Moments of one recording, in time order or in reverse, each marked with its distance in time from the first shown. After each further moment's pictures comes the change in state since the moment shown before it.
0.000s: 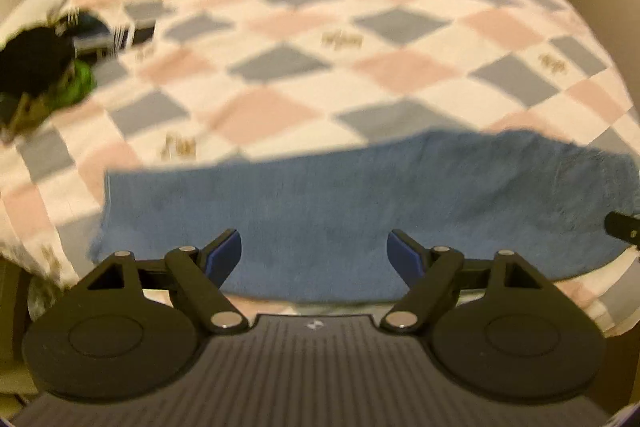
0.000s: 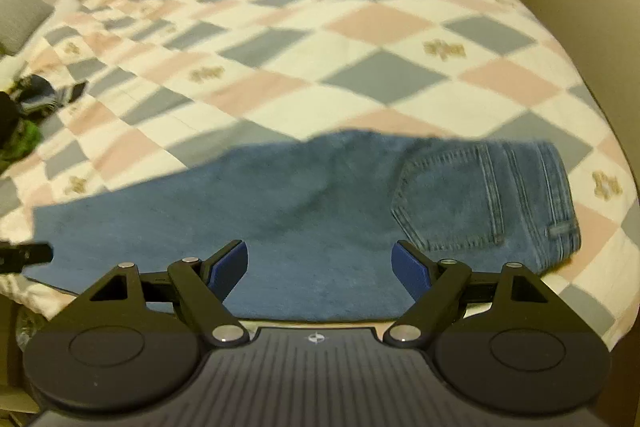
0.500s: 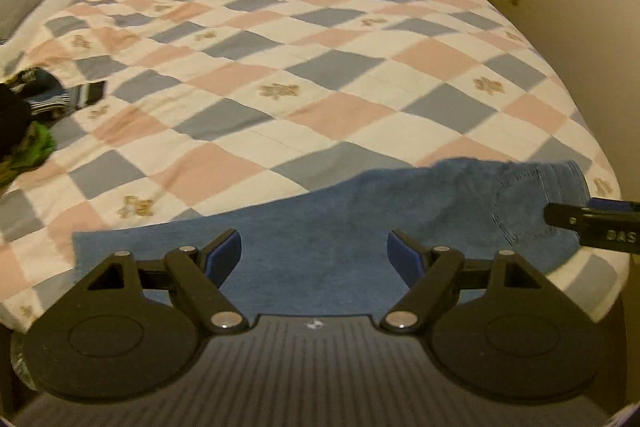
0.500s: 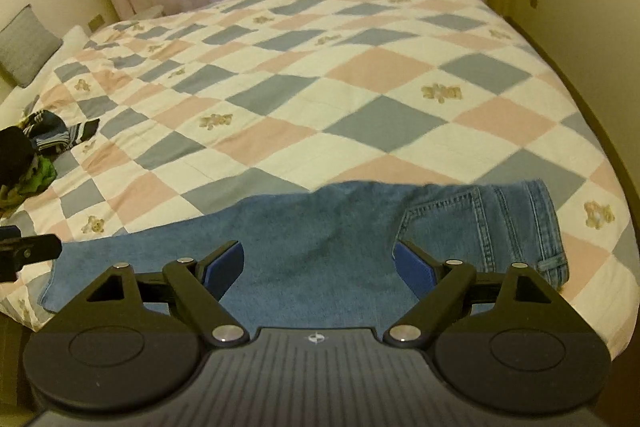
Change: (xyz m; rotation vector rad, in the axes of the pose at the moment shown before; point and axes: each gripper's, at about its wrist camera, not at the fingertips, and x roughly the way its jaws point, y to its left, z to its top) left arm -0.018 -0.025 0.022 0.104 -0.079 -0.153; right arm -0.015 -0.011 0.022 0.054 -0.053 0.020
